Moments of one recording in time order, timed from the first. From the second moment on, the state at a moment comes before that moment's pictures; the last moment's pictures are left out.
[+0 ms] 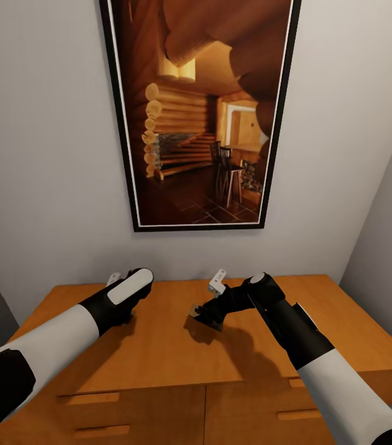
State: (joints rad) left arm -1.06 0.10 -0.96 -0.79 1.79 -0.59 1.43; right arm -0.77 -0.03 0.40 -1.21 0.37 0.79 0.96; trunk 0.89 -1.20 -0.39
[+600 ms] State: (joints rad) left arm -1.07 0.09 -0.96 -0.79 1.79 -0.60 1.43; right arm -0.77 -0.03 0.40 -1.21 0.37 0.79 0.96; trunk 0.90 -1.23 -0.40
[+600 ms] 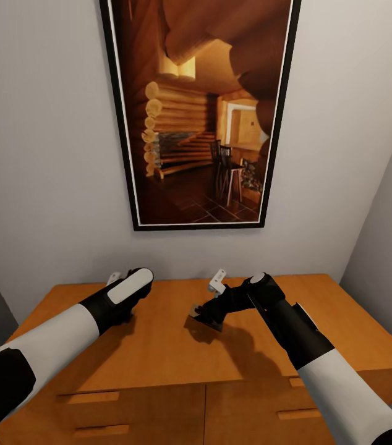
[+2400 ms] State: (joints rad) left arm -1.06 0.09 -1.01 -0.82 1.73 -0.43 1.49; right arm -0.88 -0.05 0.29 -1.35 0.37 0.86 1.05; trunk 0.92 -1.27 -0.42
